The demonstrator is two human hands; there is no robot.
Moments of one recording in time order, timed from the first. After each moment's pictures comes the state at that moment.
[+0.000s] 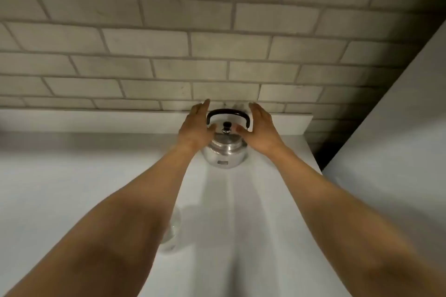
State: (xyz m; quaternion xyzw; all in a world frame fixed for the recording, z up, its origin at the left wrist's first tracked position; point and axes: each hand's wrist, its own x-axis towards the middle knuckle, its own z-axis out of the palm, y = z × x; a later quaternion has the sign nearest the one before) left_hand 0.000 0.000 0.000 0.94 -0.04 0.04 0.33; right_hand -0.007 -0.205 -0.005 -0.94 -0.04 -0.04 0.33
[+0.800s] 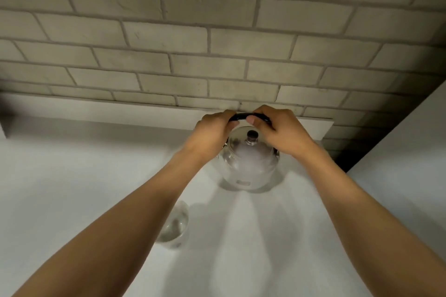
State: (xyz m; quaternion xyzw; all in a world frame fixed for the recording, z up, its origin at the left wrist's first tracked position) left_hand -0.060 -0.002 0.044 0.94 -0.12 0.10 0.31; right_hand -0.032 -0.209 0.047 -0.92 -0.20 -0.11 0.33
